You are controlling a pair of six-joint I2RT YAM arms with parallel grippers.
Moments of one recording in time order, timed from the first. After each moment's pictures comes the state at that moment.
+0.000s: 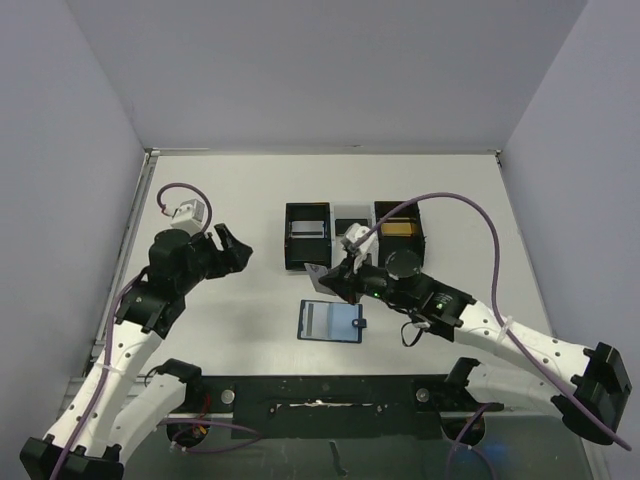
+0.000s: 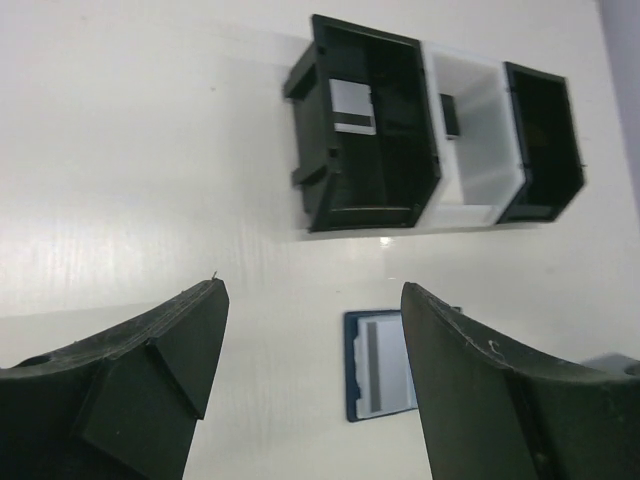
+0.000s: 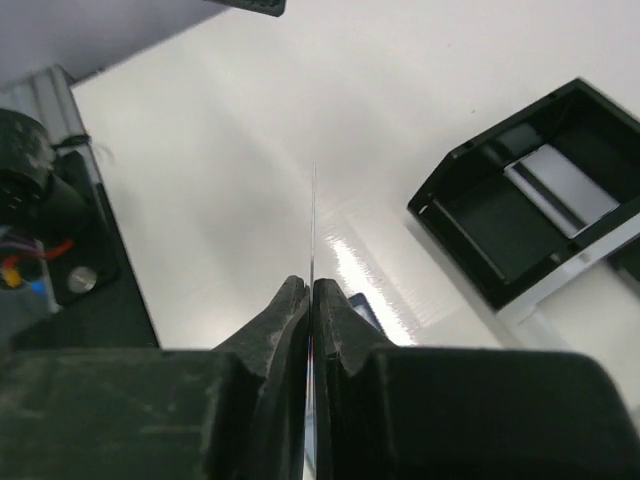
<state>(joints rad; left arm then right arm) -0.32 0.76 0.76 -0.43 0.09 -0.57 0.87 0.99 0.68 0.10 -0.22 0.20</state>
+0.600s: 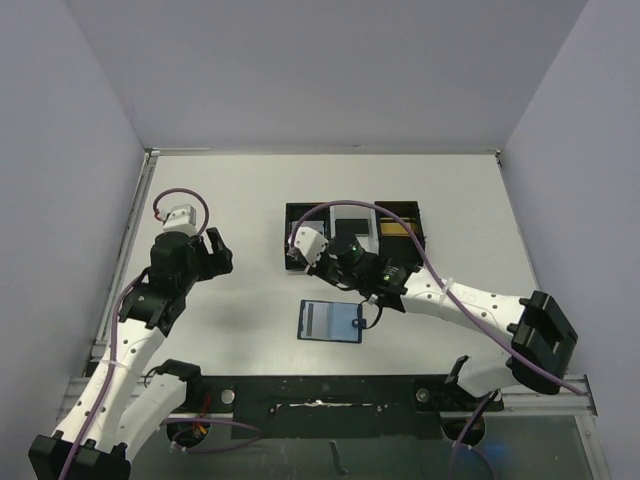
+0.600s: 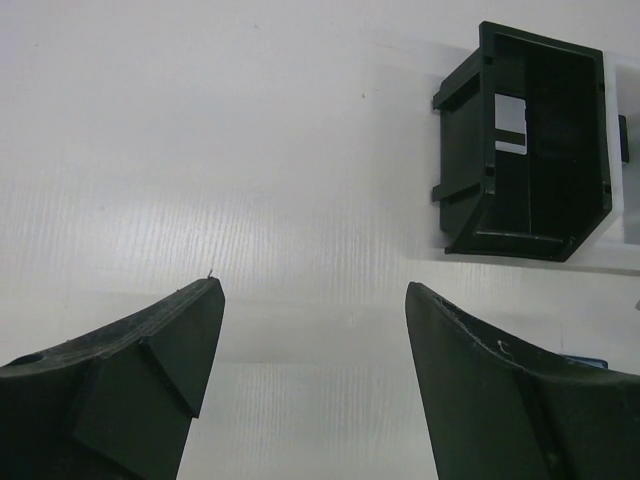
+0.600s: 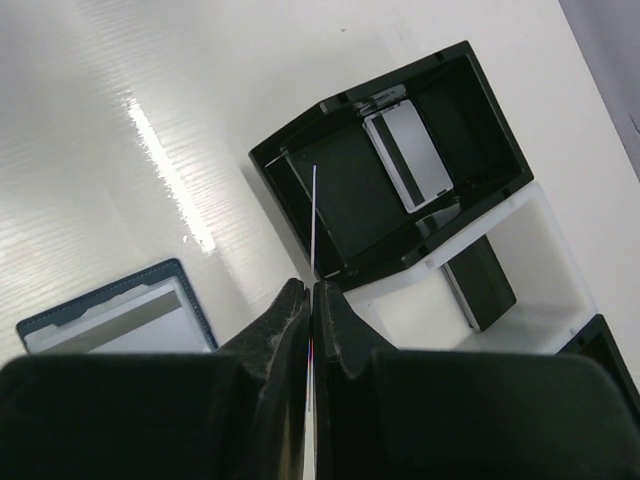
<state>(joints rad) -0.25 0.79 0.72 -0.47 -0.13 -0.41 0.97 1.36 0.96 -0.14 0.13 -0.34</state>
